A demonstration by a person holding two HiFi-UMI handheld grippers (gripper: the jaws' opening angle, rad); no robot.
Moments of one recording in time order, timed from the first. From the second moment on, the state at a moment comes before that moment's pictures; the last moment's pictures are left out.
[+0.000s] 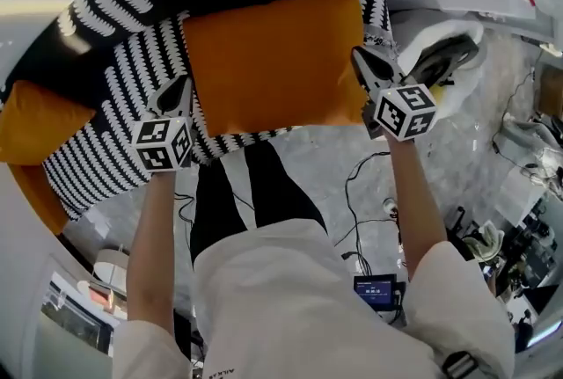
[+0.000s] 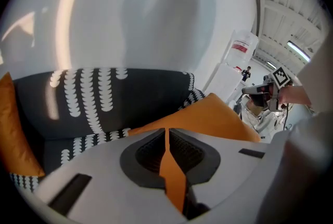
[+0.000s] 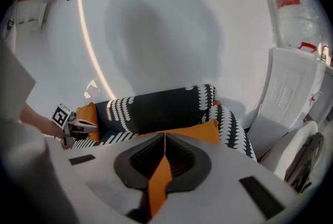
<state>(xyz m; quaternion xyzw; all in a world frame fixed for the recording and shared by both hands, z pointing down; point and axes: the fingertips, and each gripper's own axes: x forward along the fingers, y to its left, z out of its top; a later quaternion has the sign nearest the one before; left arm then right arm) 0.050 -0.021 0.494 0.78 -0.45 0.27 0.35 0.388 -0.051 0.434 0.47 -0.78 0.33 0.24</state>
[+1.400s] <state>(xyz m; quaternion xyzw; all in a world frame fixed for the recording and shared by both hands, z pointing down) 0.029 -0.141 0.760 0.66 -0.45 0.21 0.56 0.420 -0.175 0.595 0.46 -0.73 0.39 0.31</state>
